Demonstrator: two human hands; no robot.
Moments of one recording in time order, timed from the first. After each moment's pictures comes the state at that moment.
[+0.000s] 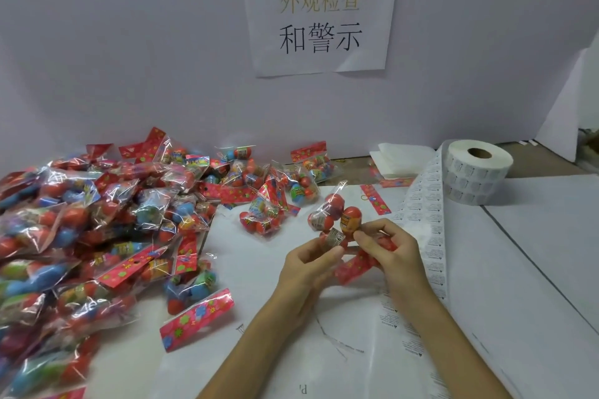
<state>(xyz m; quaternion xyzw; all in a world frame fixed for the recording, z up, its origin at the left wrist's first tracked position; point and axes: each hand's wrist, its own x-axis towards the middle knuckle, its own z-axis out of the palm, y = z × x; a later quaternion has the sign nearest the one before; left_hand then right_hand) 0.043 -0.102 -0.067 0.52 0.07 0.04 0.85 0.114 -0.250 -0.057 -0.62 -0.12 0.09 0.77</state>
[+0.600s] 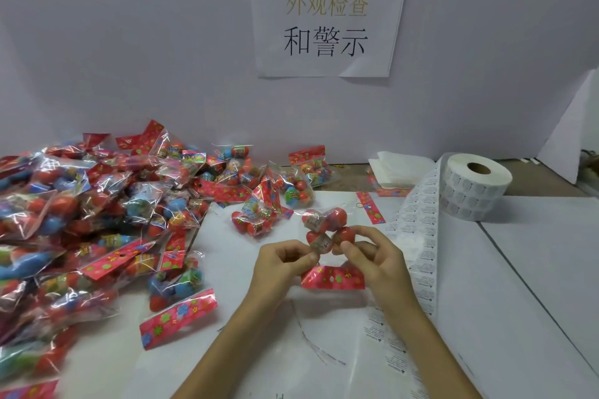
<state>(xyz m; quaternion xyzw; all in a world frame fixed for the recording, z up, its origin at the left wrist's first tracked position) 0.046 -0.085 -0.062 0.70 0.14 0.13 0.69 0.117 -0.253 -0.058 -0.65 -0.17 0.12 0.73</state>
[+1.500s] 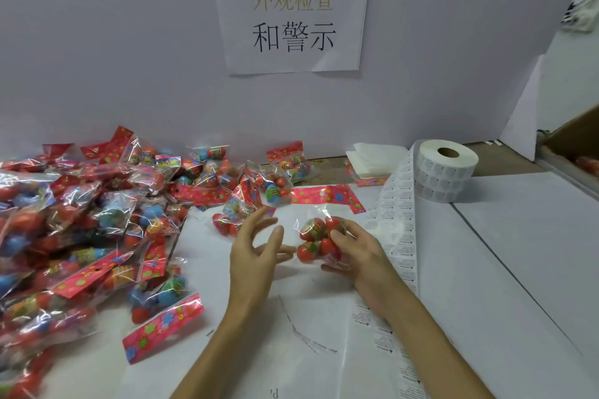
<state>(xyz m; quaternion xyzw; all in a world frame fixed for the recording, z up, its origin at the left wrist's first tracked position) 0.046 -0.085 -0.062 0.69 0.16 0.27 0.66 0.118 -0.254 -0.058 -0.57 -0.11 0.24 0.78</state>
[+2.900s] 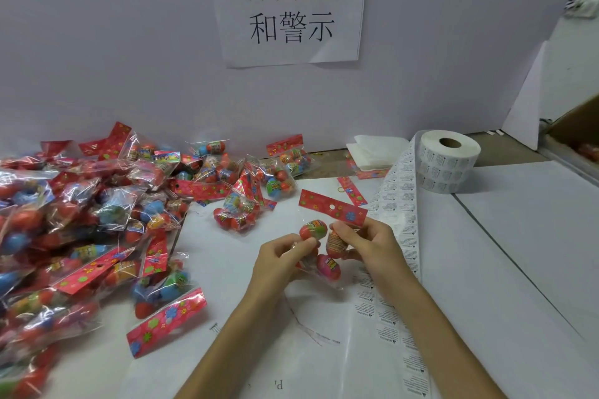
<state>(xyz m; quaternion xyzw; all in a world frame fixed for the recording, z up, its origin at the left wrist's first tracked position) 0.046 -0.101 -0.063 0.67 0.15 0.07 0.73 0.120 -0.259 -0.053 -0.67 -0.11 0.13 0.72</state>
